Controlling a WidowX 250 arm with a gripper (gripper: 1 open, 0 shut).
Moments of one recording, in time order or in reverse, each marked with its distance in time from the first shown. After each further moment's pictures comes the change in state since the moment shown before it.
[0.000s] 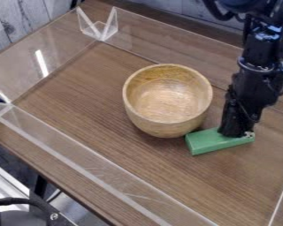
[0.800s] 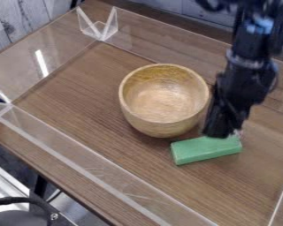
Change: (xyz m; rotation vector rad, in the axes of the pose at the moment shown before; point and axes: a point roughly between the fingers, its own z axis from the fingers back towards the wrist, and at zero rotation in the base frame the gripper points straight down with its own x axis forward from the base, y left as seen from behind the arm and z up) arm -0.029 -0.018 0.040 -0.026 0.065 0.067
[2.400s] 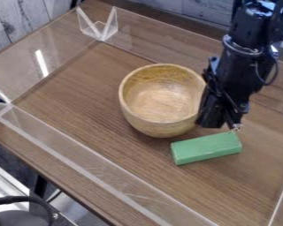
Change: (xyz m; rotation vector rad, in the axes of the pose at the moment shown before) arm -0.007 -0.010 0.011 0.088 0.016 0.085
